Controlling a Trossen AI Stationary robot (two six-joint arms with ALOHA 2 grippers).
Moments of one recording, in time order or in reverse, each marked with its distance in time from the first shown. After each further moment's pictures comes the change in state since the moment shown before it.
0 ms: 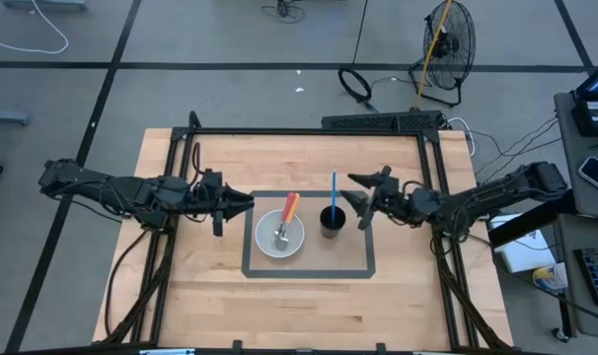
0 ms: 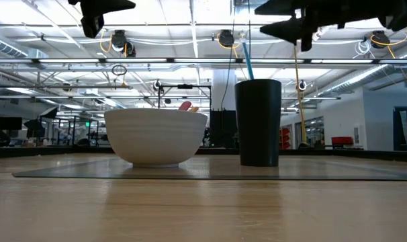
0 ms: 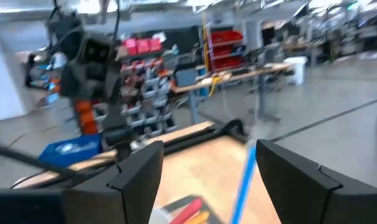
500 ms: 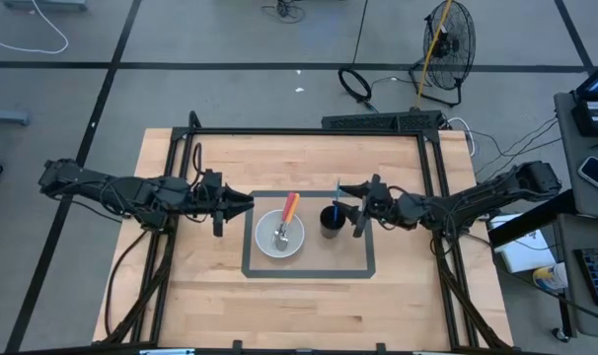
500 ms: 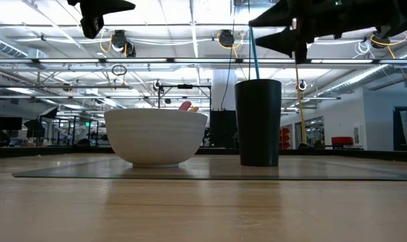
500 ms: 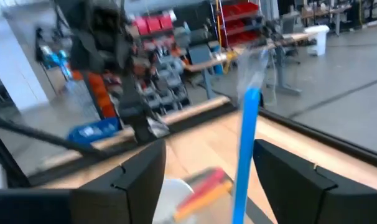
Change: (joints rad) left arm 0.000 0.000 0.000 -0.013 0.000 -0.002; right arm 0.001 0.088 -0.005 -0.016 -0.075 0.128
